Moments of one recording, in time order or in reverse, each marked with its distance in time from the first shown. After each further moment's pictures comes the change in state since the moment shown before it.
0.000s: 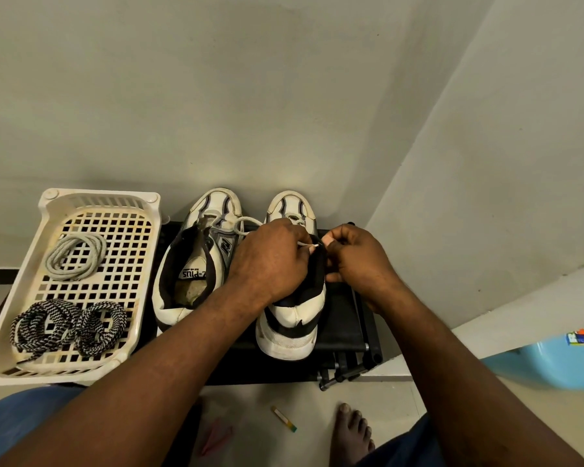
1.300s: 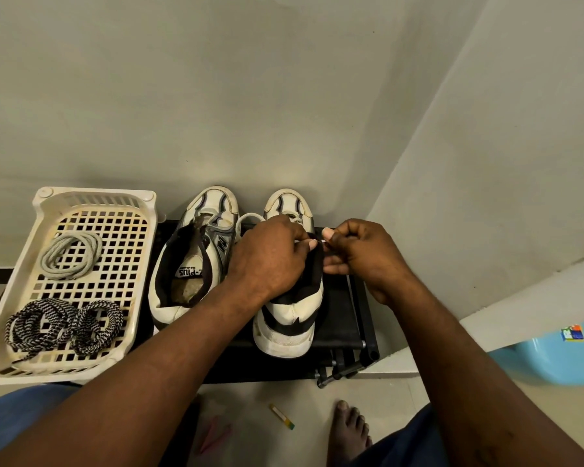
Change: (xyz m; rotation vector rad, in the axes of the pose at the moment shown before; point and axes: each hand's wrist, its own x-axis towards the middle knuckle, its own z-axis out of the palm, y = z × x) left_hand 0.003 0.000 0.004 -0.060 -0.011 -0.034; right_hand -0.001 -0.004 -0.018 0.121 -0.046 -0.008
